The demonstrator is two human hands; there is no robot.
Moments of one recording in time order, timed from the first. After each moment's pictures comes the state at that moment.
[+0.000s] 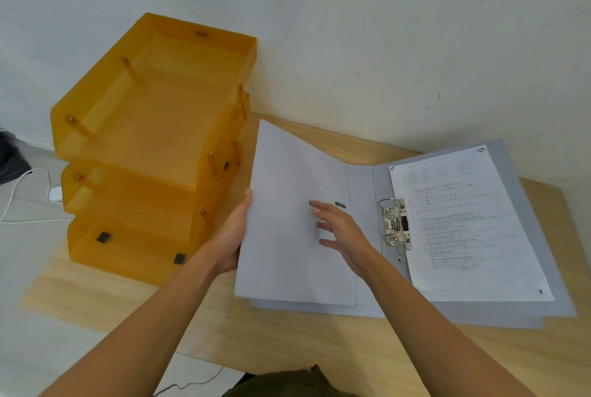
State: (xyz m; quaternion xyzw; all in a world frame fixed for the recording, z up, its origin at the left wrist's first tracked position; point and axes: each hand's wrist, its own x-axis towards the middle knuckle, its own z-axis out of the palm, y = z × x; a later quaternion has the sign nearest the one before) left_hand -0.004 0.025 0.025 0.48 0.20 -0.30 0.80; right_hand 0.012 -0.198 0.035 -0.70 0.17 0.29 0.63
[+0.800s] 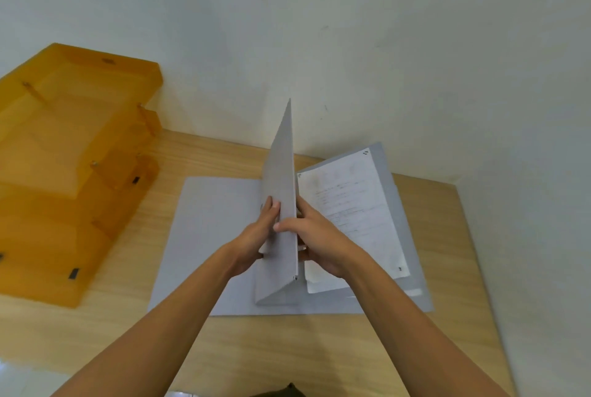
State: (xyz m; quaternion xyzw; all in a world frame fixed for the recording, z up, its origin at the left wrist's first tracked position) left_hand -0.009 -0.211 0.058 0.64 0.12 -0.33 0.68; right_hand -0.032 -0.355 0.142 -0.69 0.05 0.31 0.66
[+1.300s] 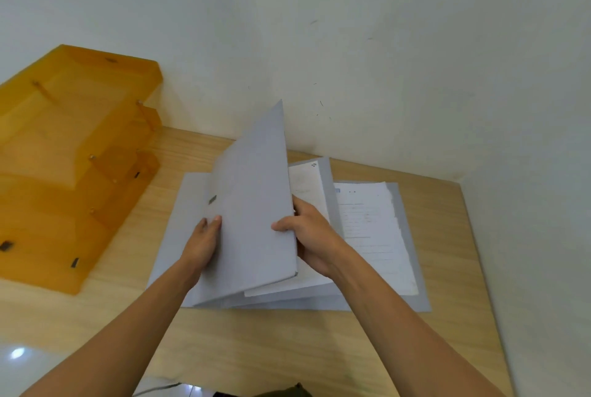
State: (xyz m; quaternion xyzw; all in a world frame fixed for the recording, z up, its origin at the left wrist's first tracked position) left_hand -0.031 -0.154 0.008 0.74 0.32 -0.14 0.57; right_hand -0.035 -0.378 0.125 -0.62 0.06 0.30 0.72
